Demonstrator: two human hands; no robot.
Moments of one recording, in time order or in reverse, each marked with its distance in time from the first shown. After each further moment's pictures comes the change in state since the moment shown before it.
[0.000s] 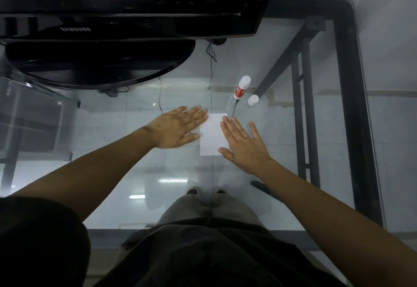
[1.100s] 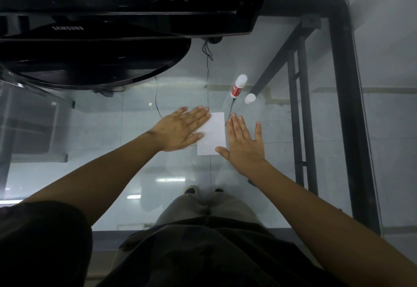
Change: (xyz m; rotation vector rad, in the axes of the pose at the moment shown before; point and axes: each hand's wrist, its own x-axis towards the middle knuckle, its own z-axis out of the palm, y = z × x) left_hand 0.013 0.015 0.009 -0.025 0.046 -0.025; right_hand -0.003 -0.015 -0.009 -0.010 -0.075 0.244
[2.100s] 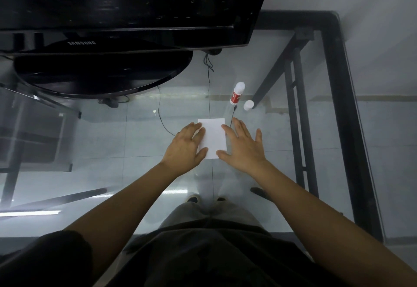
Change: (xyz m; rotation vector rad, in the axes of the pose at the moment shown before) left_hand -0.015 0.062 0.006 -0.256 0.144 -0.439; right_hand 0.002 0.002 -0.013 0.284 0.021 0.007
